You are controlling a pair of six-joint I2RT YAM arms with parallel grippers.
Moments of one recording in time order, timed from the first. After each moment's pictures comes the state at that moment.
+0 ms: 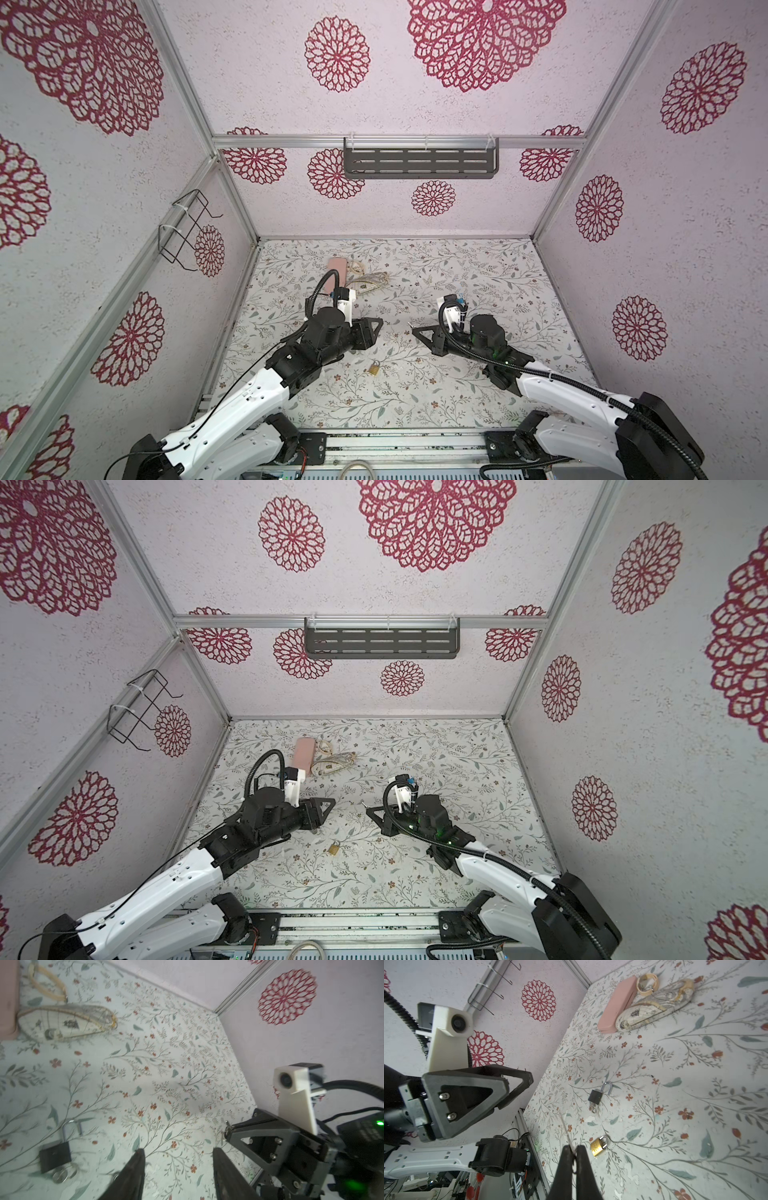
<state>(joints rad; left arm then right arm) -0.71 0.98 0.68 -0.25 0.03 -0.70 0.71 1.10 0.46 0.35 -0.39 0.74</state>
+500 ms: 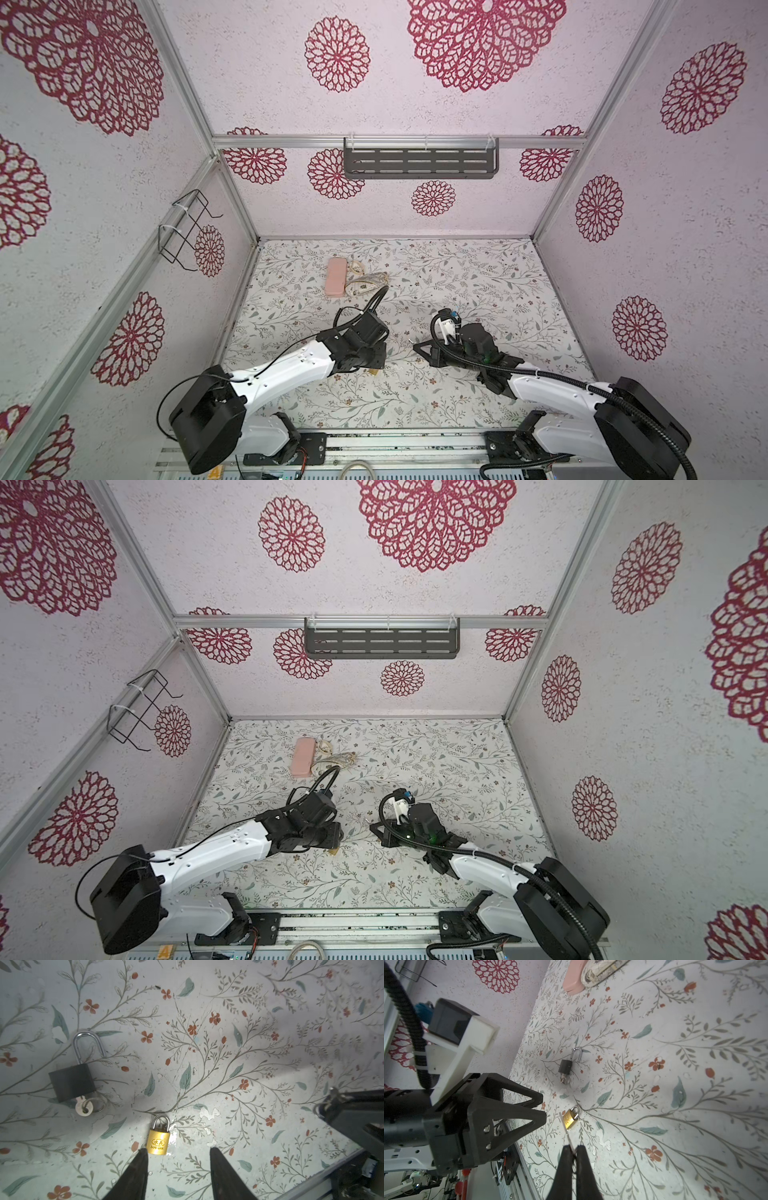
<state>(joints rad) -0.85 1.38 0.82 -0.54 -0.06 -0.67 0.75 1.20 0.38 0.34 -0.36 0.76</state>
